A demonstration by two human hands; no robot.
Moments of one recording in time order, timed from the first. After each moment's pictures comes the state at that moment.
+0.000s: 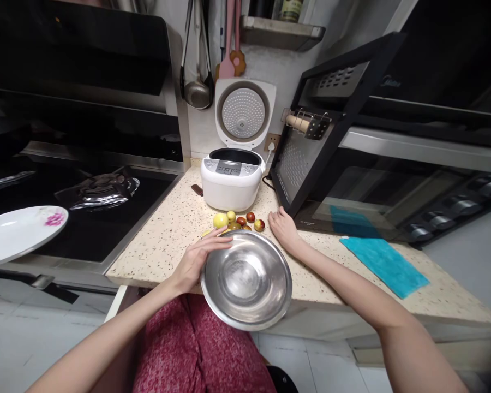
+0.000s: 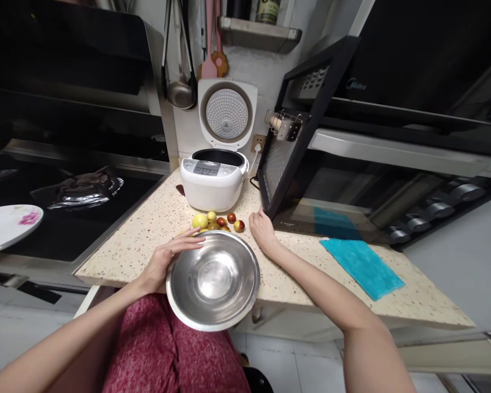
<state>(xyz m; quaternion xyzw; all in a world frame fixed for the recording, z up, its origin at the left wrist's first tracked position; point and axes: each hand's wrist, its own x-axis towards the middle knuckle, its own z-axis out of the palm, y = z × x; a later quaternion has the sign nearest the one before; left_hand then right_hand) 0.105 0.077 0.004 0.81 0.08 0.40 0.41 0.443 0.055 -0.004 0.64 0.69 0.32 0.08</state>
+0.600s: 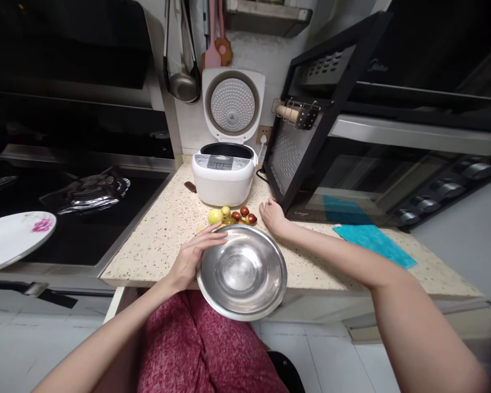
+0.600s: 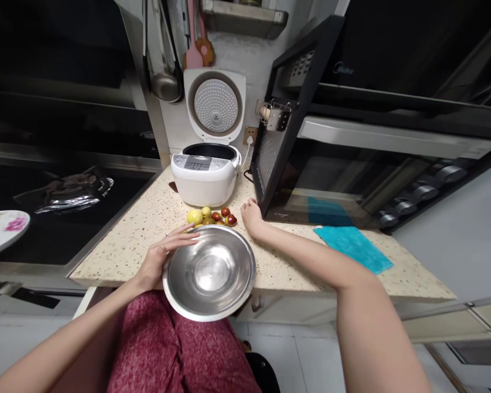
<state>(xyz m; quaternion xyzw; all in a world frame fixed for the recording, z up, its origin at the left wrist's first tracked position) 0.104 0.075 0.006 0.82 0.09 0.40 0.41 0.432 0.079 0.001 0.67 0.68 0.26 0.14</state>
